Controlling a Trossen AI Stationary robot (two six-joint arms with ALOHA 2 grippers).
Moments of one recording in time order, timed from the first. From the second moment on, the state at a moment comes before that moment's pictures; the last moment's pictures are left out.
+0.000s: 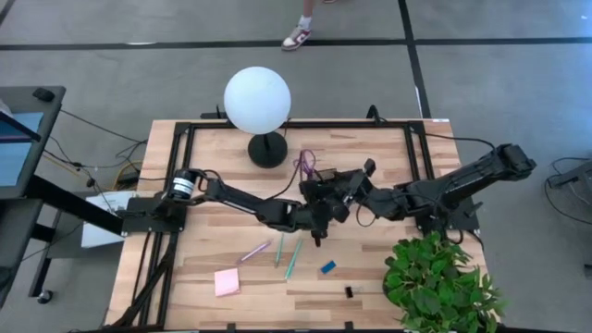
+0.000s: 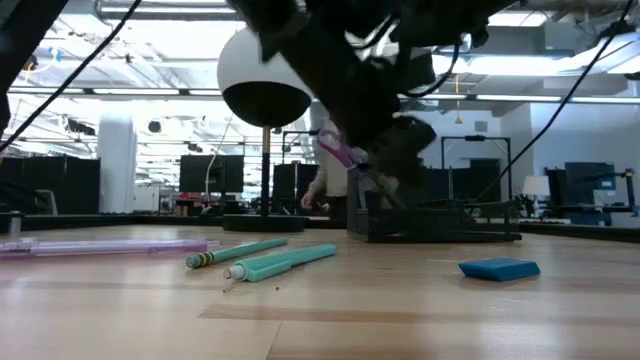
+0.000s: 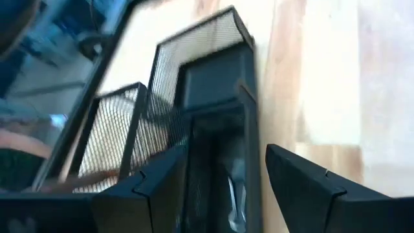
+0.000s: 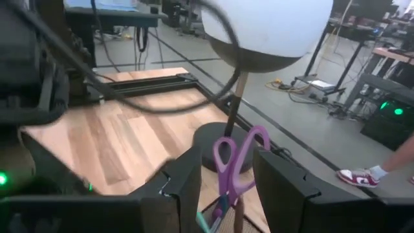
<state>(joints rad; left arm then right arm) -0.16 2.14 1.50 -0.14 -0.65 0.08 0.32 1.23 0.80 0.05 0.88 0.11</state>
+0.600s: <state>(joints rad) -0.31 1.98 1.63 -1.09 -0.89 -0.54 0.46 1.03 0.80 -0.18 0.95 0.21</state>
